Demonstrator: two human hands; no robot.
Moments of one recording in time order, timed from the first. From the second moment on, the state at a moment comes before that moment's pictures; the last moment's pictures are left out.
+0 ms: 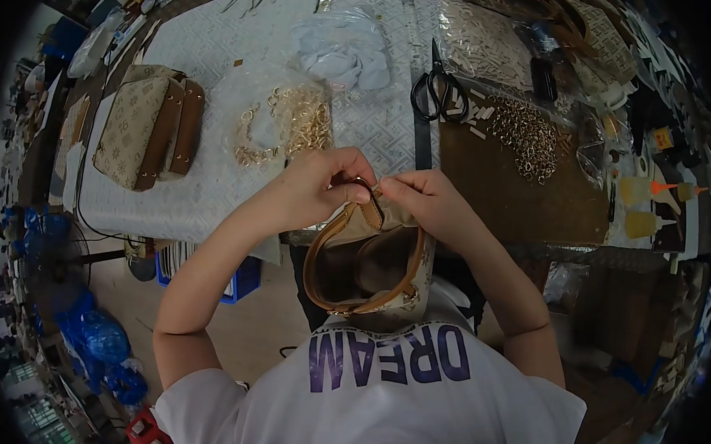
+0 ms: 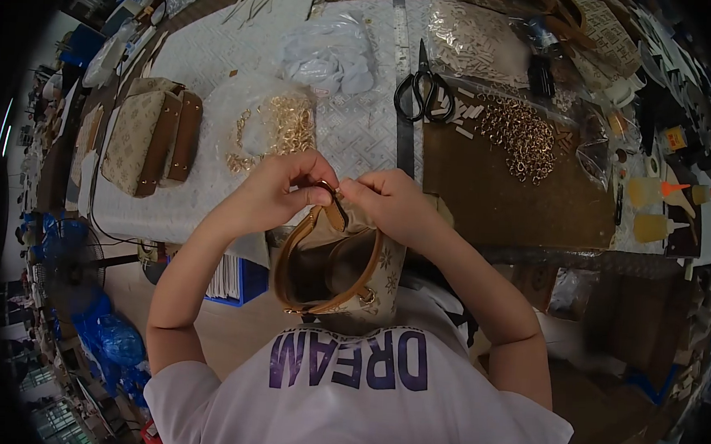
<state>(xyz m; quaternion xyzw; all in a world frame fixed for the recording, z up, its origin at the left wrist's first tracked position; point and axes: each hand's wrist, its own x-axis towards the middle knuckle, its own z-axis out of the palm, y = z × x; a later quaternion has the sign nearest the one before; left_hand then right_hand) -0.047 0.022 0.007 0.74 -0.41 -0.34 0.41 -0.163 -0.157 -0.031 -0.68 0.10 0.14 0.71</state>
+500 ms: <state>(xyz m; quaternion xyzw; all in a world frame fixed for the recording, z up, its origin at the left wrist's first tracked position) -0.063 0.034 -0.020 0.70 -0.32 -0.36 0.53 -0.156 -0.164 -0.031 -0.69 0.08 0.15 0.70</state>
